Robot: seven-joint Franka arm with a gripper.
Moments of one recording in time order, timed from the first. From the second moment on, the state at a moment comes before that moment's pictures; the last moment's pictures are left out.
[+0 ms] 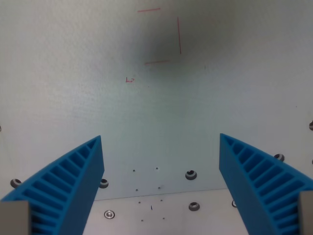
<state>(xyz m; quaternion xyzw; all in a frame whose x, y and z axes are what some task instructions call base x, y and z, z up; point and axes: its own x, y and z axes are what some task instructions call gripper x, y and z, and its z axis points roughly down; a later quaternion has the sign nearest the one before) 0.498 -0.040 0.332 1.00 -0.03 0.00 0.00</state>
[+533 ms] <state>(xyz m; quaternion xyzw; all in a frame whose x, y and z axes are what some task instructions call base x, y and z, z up) 0.500 -0.040 0.332 1.00 -0.03 0.00 0.00</state>
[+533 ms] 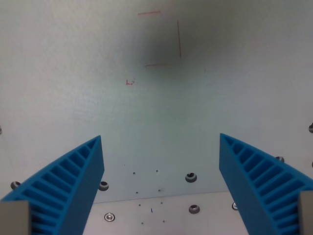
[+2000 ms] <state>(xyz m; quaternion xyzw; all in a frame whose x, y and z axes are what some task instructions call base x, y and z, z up) 0.514 -0.041 0.332 1.00 -0.03 0.05 0.00</state>
